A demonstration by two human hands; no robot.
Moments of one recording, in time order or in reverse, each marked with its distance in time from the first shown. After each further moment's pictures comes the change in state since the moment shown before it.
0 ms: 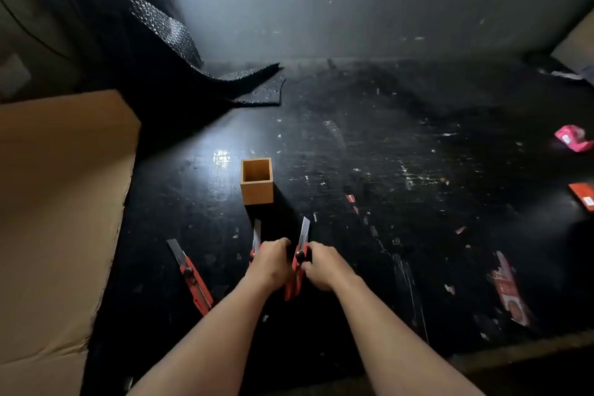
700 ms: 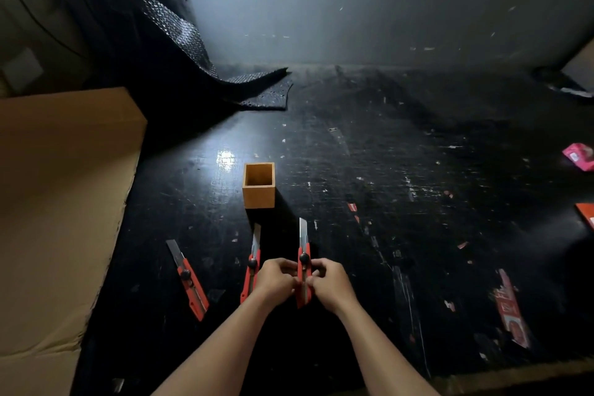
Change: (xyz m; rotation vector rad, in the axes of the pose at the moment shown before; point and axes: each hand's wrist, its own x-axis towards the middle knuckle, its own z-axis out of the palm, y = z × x) left_hand -0.005 -0.001 0.025 -0.733 -0.102 -0.316; right_hand -0.013 0.019 0.009 0.498 0.121 0.055
